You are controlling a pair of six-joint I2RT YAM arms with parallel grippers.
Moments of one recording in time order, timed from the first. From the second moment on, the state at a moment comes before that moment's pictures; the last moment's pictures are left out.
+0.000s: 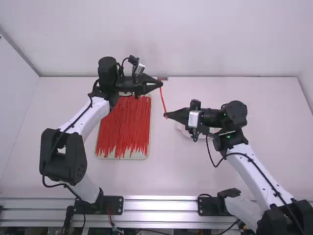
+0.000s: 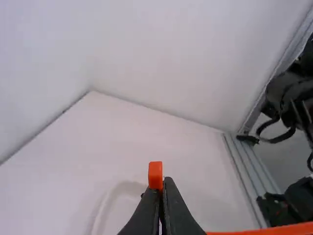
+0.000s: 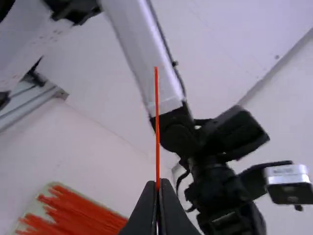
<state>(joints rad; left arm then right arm) -0.15 1.72 1.29 0.32 1.30 -0.11 0.29 1.18 0.74 0.76 -1.25 -0.38</state>
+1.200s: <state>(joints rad) -0.12 1.72 1.29 0.39 1.44 0.61 0.32 1.46 0.85 0.56 -1.24 0.60</state>
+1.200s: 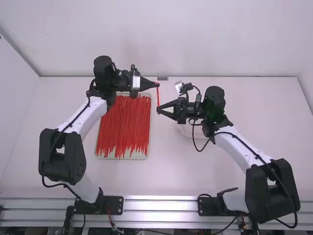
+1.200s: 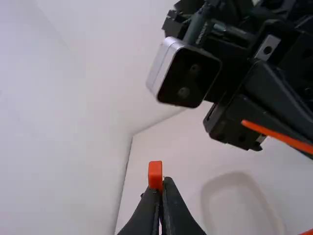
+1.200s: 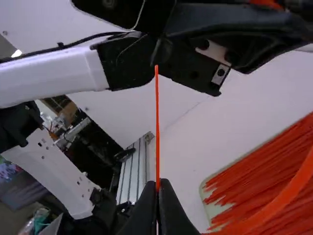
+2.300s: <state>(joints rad) -0.10 1.72 1.29 0.40 1.51 0.64 0.35 1.46 0.84 0.56 -1.13 0.65</state>
